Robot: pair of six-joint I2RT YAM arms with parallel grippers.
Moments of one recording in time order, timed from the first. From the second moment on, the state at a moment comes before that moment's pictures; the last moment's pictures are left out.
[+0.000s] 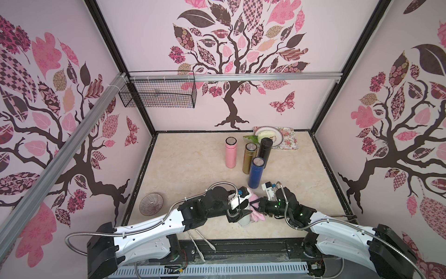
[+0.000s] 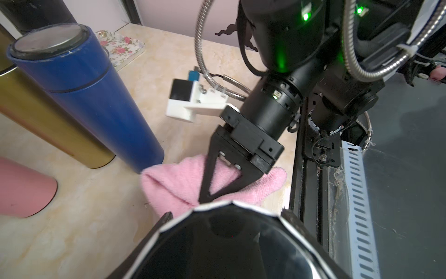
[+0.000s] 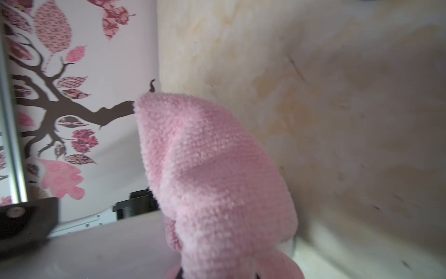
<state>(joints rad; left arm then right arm) -1.10 1.05 0.69 -0.12 0.09 0.04 0.78 0.98 0.23 0.21 -0.35 1.17</state>
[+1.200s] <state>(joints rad) -1.04 1.21 1.15 -0.72 -0.71 -1.00 1.40 1.53 0.70 0.71 0.82 0.57</state>
